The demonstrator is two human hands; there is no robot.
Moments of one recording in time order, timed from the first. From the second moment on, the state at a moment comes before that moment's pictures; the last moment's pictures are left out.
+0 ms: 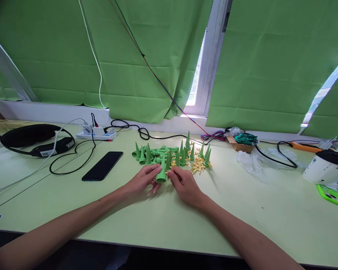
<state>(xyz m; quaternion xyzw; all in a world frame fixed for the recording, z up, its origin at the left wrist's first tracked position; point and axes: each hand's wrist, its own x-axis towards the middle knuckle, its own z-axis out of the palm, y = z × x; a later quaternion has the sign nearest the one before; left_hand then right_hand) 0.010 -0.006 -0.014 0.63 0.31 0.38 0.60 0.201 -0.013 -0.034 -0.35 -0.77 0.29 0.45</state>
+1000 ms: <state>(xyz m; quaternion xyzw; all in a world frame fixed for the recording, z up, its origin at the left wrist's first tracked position) 0.005 -0.011 -0.016 0.83 0.30 0.35 0.31 0.200 -0.011 -0.035 -0.36 -0.80 0.27 0.40</state>
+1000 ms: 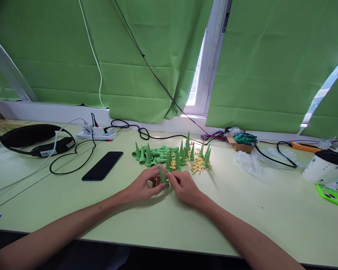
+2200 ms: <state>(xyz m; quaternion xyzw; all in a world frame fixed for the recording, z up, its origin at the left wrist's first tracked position) 0.006 -0.001 -0.022 0.67 0.35 0.33 0.57 0.200 -0.011 -0.035 -0.37 -0.74 0.32 0.46</state>
